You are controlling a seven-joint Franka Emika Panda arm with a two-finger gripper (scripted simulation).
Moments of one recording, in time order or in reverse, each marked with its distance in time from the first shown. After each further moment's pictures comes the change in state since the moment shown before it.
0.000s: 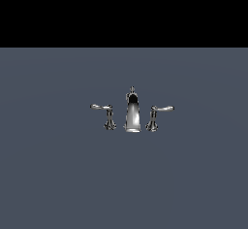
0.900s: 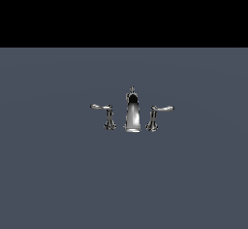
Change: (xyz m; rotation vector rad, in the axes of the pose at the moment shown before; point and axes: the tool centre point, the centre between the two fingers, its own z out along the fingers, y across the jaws) arm 0.034 -0.010 0.043 0.002 -0.002 0.163
